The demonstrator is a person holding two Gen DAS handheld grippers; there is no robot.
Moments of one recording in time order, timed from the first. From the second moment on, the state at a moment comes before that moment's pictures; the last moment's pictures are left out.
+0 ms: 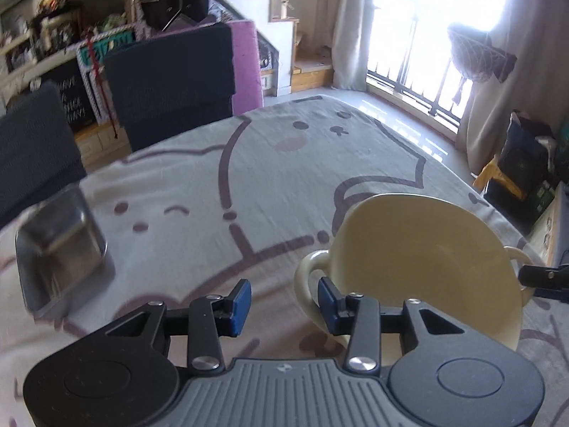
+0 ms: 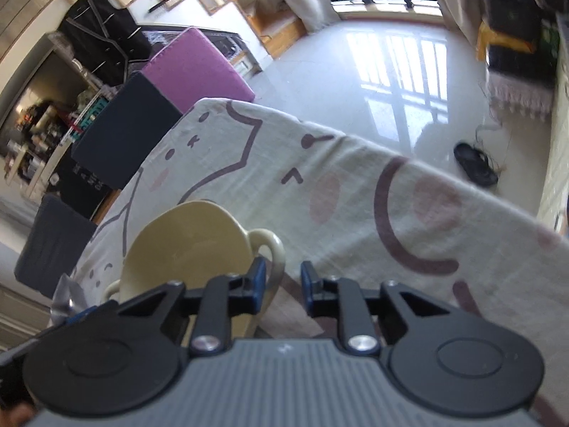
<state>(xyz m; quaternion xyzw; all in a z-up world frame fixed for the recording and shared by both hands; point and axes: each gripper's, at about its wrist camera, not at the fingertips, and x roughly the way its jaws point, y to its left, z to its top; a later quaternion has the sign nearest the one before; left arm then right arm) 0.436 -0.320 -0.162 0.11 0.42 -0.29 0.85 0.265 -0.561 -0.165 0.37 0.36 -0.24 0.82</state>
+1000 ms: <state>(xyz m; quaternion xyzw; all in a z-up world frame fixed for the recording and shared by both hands) 0.441 -0.294 -0.180 -0.03 0.49 -0.33 0.81 0.275 -0.550 -0.162 0.31 0.39 -0.20 0.84</state>
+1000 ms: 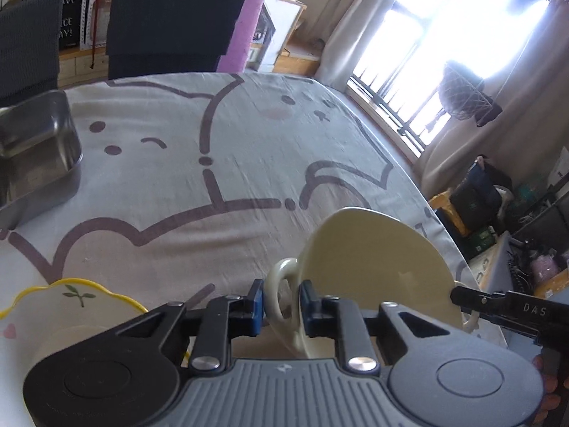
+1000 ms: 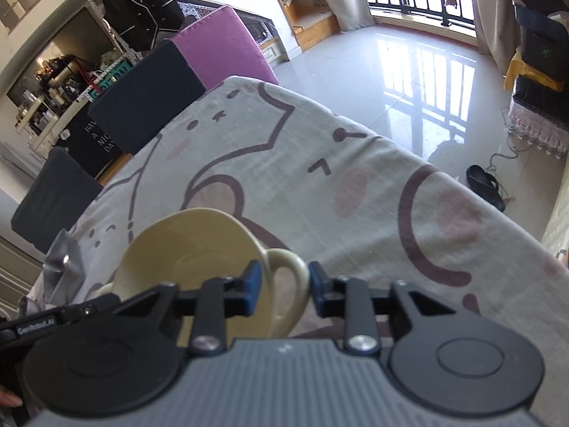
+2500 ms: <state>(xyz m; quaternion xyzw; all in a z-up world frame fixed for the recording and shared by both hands) 0.441 -0.305 -0.176 0.02 0.47 -0.36 0.81 0.281 -0.533 -0.155 0.23 0.40 -0.17 0.87</state>
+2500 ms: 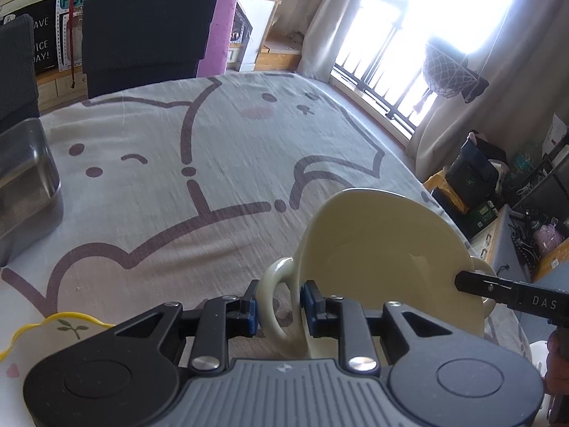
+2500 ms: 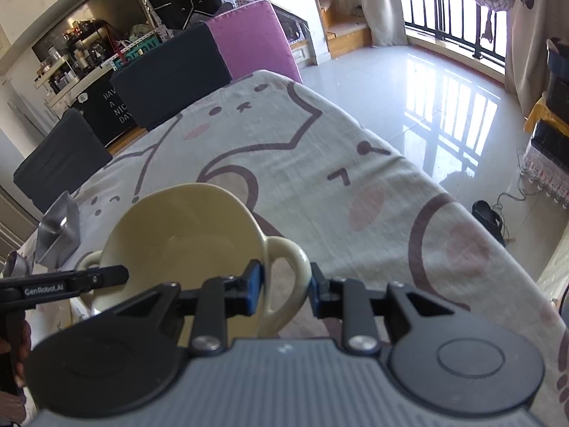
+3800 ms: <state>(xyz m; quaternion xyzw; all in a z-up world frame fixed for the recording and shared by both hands) 0.328 -0.072 -0.047 -0.04 0.41 -0.20 0.89 0.266 -0.377 -0.059 0.19 0.36 -0.01 0.92</state>
